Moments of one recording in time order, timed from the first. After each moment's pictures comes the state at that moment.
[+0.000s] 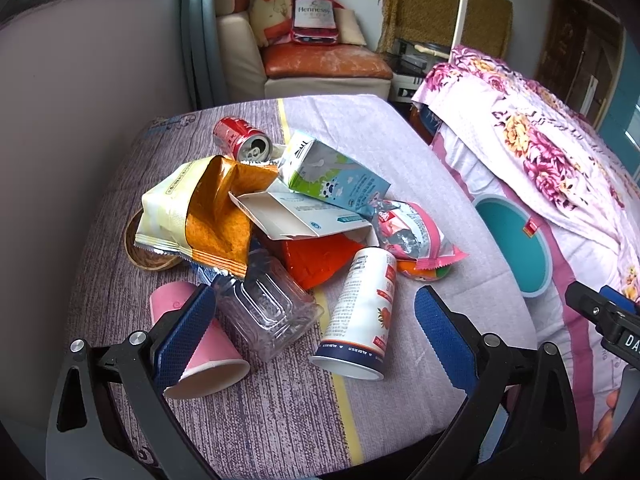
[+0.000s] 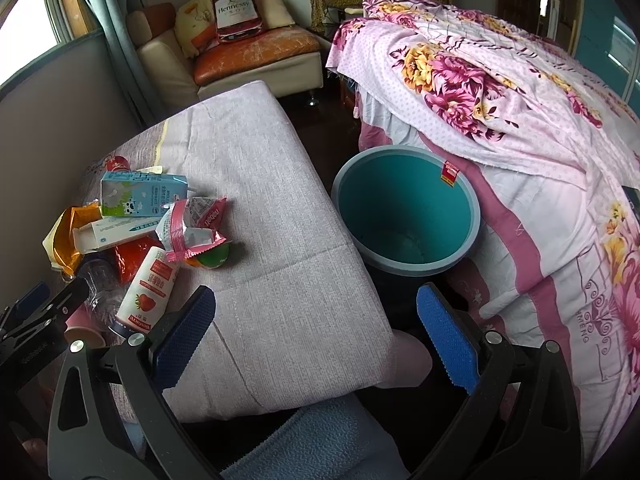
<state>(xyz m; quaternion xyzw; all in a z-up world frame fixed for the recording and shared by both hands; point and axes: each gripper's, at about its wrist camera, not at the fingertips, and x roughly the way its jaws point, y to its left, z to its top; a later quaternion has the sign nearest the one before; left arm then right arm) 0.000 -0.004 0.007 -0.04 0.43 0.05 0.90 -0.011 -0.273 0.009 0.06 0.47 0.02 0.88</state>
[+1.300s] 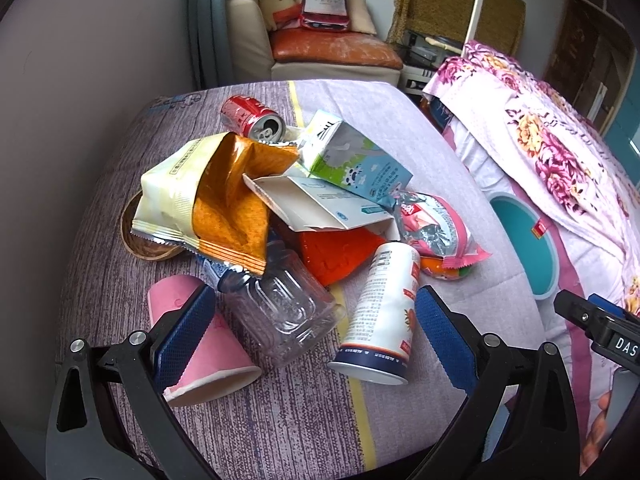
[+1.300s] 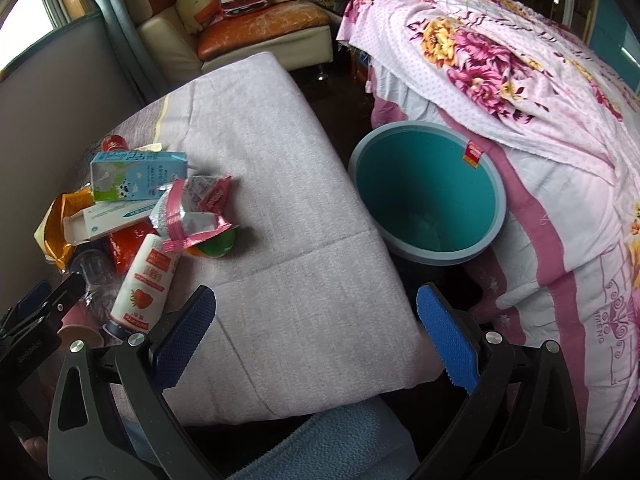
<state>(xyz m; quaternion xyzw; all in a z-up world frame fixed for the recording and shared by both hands) 0.008 0.015 -0.004 -0.06 0.45 0.05 0.89 0.013 -0.256 -0.015 0.06 0.51 0.04 0.86</state>
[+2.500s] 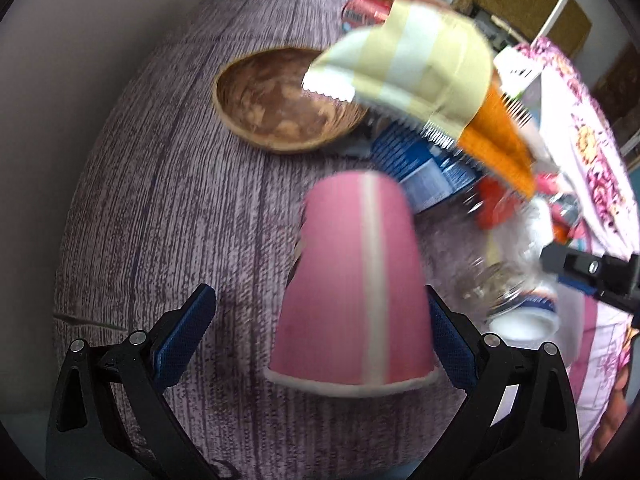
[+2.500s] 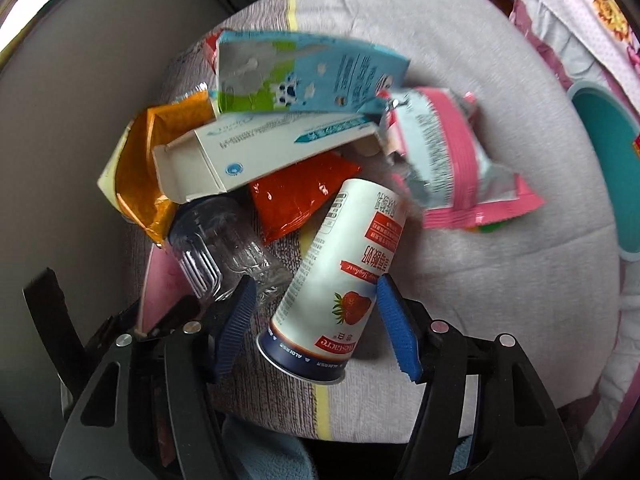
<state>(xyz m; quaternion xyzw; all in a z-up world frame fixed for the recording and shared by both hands) -0.018 0.132 -0.077 -0.15 0.56 0.09 0.81 0.051 -0.099 -0.059 0.08 0.63 0.21 0.74</state>
